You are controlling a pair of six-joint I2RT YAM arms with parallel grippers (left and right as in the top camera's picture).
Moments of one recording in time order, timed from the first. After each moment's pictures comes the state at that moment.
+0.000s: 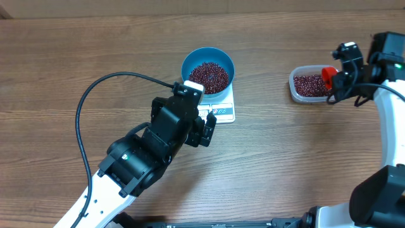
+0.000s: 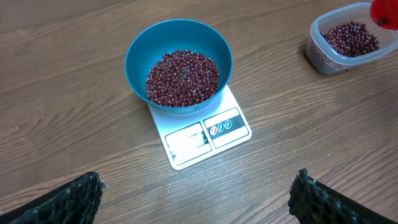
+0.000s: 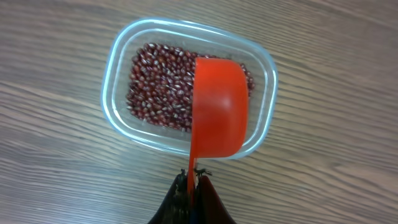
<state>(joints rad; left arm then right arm) -0.72 1.14 1.17 -0.77 -0.25 -0.26 -0.25 1.64 1.45 -0.97 -0.11 -0.53</state>
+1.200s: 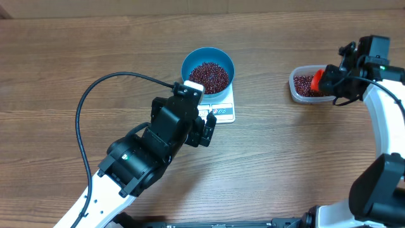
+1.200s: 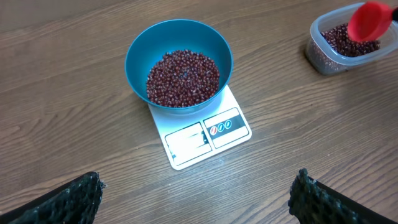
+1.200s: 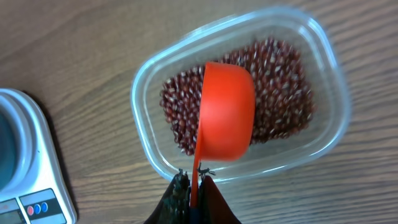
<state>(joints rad) -0.72 1.14 1.17 -0.77 -0.25 -0.26 -0.23 1.69 1.36 -0.84 -0.23 0.14</state>
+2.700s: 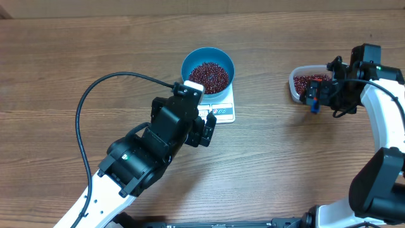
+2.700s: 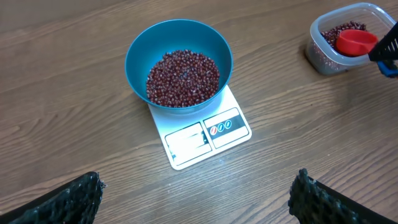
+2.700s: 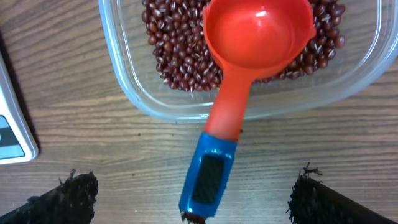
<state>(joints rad) -0.72 1.14 1.17 -0.77 -0.25 -0.26 -0.24 1.71 1.35 -1.02 -0.22 -0.06</state>
